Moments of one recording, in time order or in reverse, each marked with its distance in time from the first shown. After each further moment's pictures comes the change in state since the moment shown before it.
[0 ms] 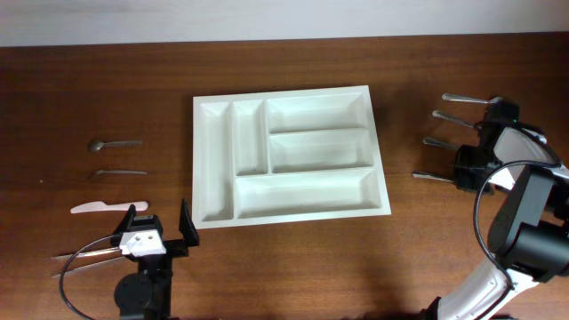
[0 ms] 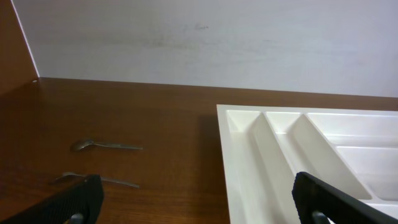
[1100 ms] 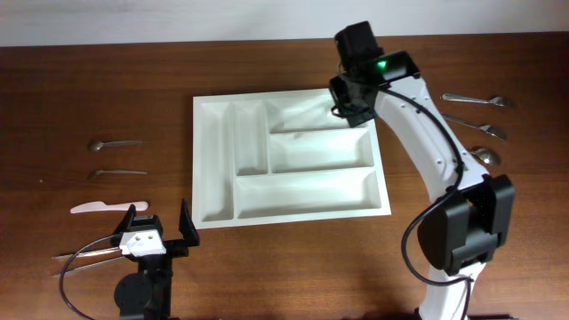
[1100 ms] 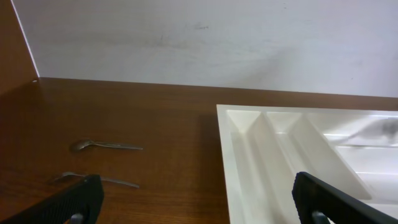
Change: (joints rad) left arm 0.000 0.000 0.000 0.000 0.000 0.000; right arm 0.703 0.041 0.608 -0.220 0.027 0.034
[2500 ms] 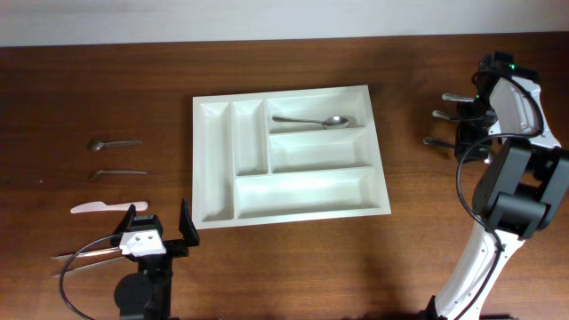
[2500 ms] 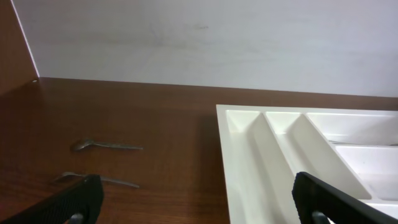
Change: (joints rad) left arm 0.000 0.000 0.000 0.000 0.000 0.000; right arm -0.628 0.260 0.000 -0.100 0.052 0.012
